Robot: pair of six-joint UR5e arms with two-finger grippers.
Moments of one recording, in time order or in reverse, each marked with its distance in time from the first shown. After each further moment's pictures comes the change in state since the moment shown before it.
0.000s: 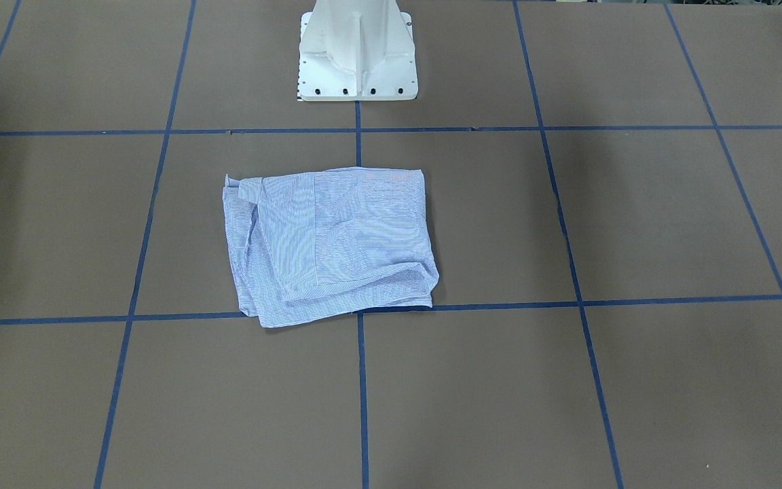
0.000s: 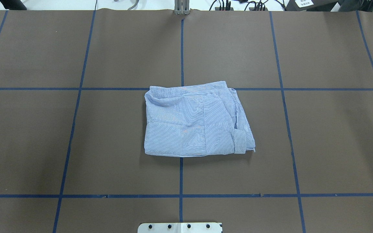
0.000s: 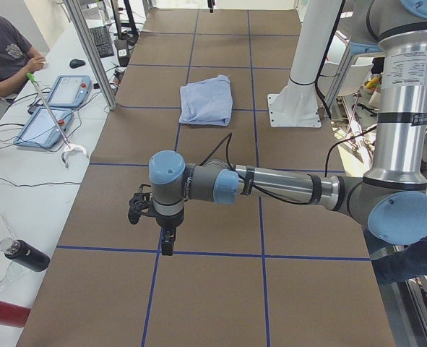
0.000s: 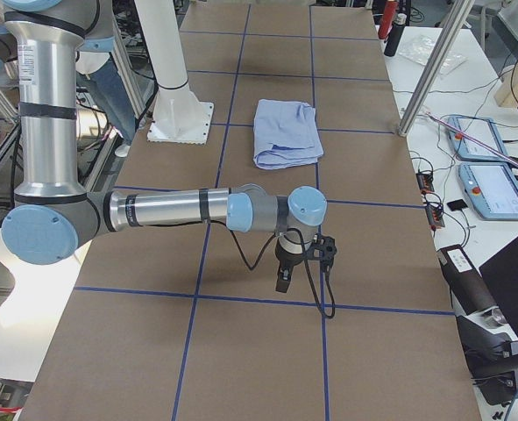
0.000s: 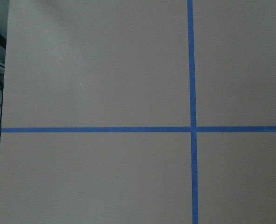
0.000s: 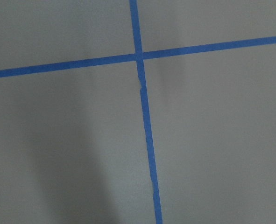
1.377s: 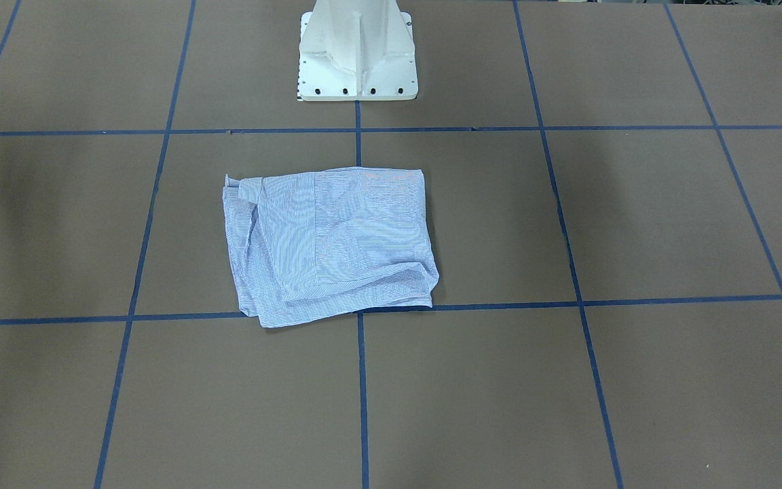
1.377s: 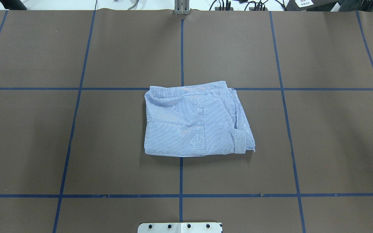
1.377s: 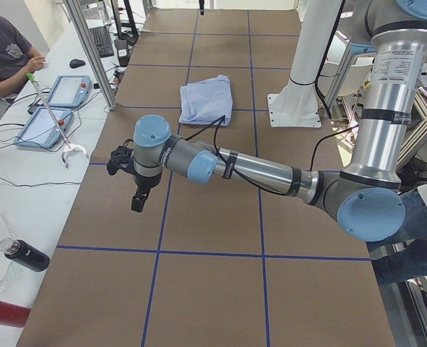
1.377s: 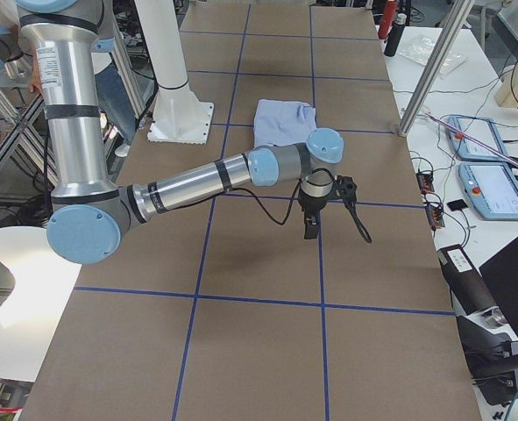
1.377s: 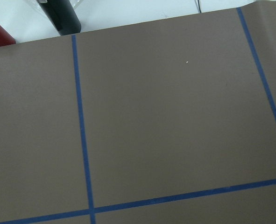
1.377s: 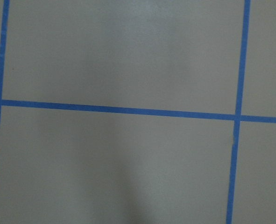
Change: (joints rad) left arm 0.022 -0.140 0.033 -0.233 -0.074 -0.035; right arm -0.068 0.127 0.113 -0.036 0.027 0.012
